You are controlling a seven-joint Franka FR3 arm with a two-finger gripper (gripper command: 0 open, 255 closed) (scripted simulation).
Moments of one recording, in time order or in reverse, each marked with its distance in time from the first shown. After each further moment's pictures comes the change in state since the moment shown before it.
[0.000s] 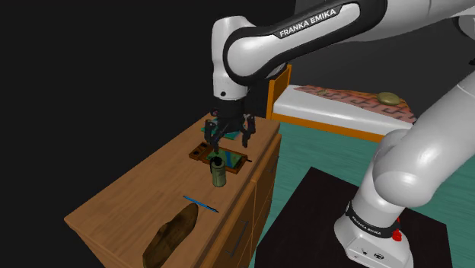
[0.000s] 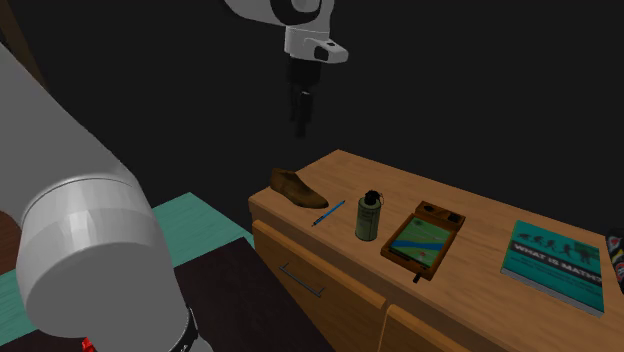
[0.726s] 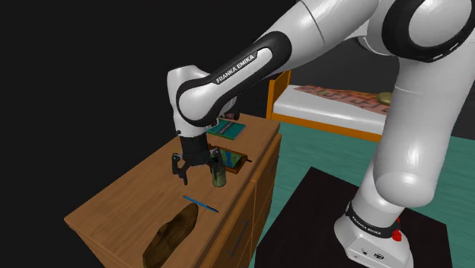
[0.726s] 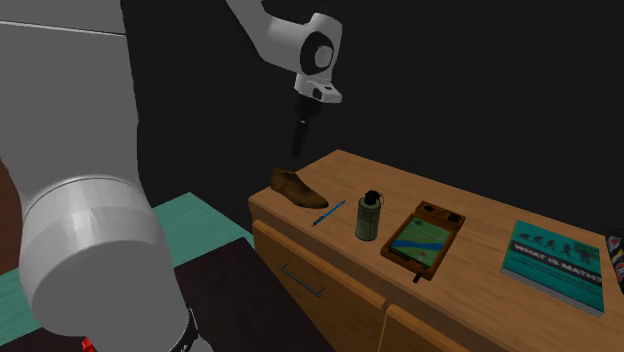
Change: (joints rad) arm 0.027 0.468 0.099 0.236 -0.085 0.122 0.412
